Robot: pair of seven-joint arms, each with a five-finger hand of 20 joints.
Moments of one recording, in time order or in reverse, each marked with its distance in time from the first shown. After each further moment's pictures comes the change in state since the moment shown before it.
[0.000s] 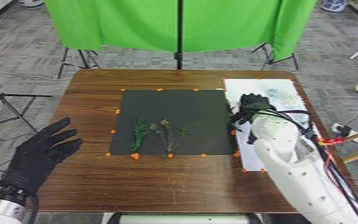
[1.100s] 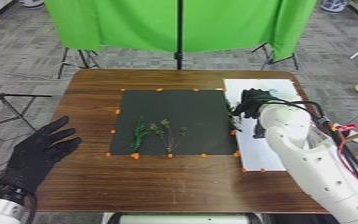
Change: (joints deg) left arm -0.1 0.0 -0.5 -0.1 0.0 0.0 0.0; right arm 5.8 5.7 -1.7 2.4 8.8 -3.0 -5.7
